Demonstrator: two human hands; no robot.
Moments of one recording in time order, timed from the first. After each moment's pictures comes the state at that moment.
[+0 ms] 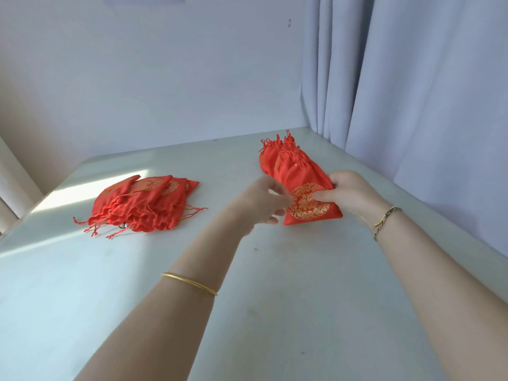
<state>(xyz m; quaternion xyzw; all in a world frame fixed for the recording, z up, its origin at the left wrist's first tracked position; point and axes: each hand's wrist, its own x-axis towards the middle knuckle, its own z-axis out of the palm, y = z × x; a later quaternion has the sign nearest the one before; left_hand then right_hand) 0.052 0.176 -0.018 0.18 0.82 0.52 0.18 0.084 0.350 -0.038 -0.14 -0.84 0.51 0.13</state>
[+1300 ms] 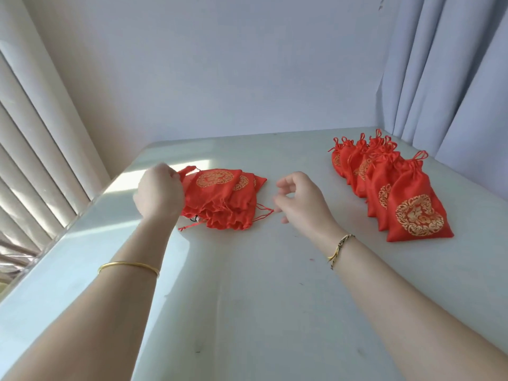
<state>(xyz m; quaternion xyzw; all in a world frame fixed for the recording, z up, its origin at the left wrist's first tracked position) -0.066 -0.051 -0.040 -0.13 0.91 0.29 -0.26 -0.001 0.160 -0.060 -0.01 -0.83 0.54 0.17</state>
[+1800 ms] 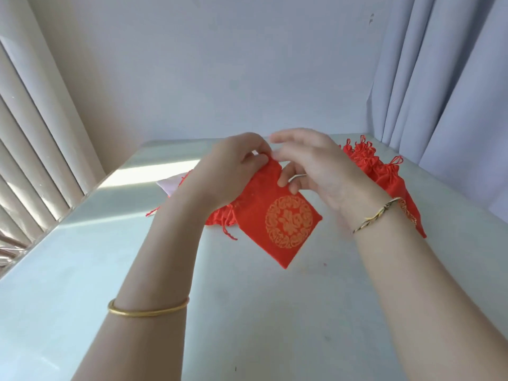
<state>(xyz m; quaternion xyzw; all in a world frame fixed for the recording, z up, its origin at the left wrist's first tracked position) 0.027 0.039 0.032 0.26 0.89 0.35 -0.14 0.042 0.187 0.029 0.07 -0.76 0.64 0.07</state>
